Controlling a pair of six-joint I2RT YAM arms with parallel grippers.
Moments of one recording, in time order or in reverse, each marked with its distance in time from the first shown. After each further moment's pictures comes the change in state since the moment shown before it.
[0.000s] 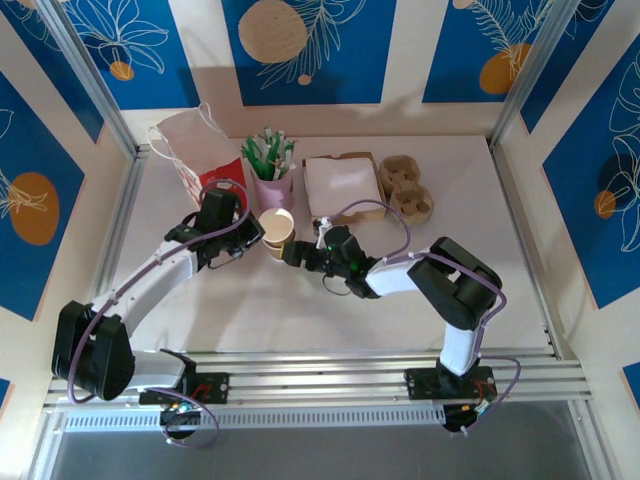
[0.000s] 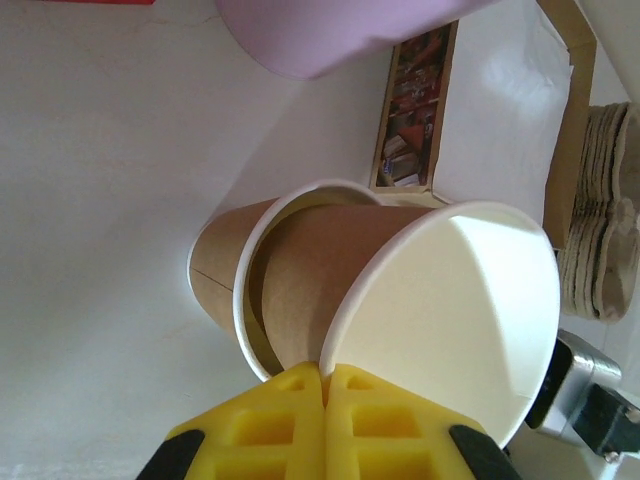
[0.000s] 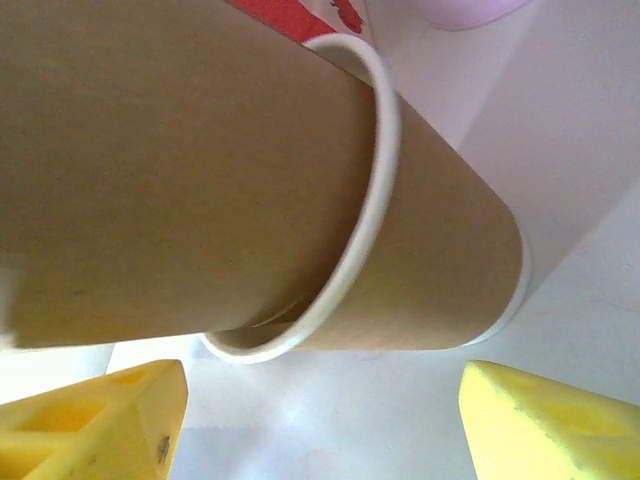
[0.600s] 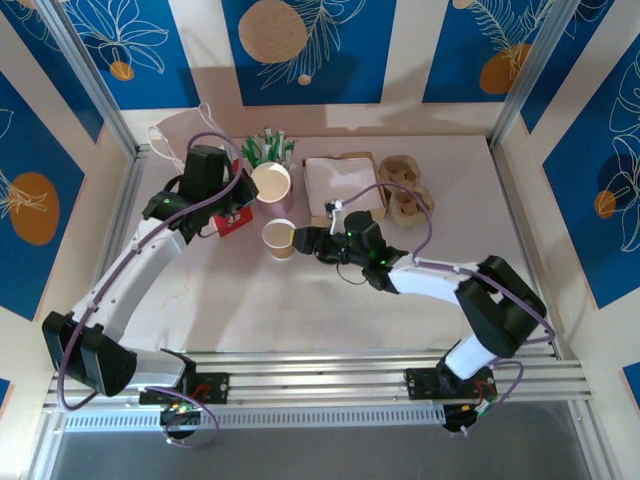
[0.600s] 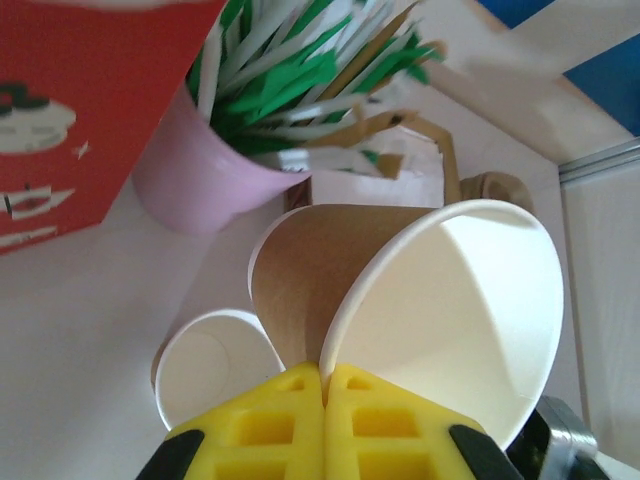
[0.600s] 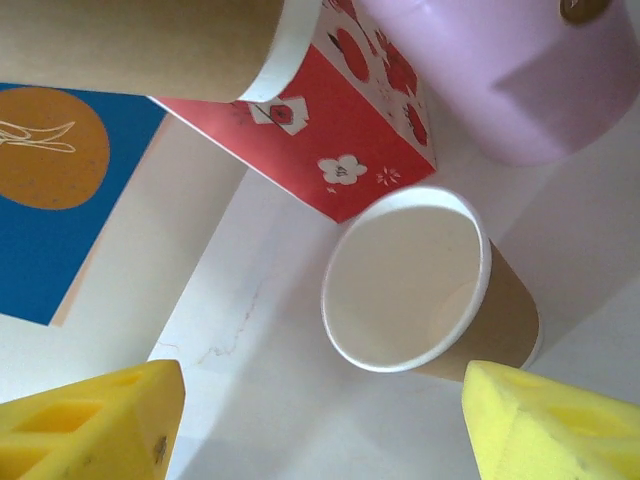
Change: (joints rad) left arm 0.000 0.020 0.408 -0.221 -0.099 0.221; right arm -0.068 -0.280 -0.007 -0.187 -0.048 -0.138
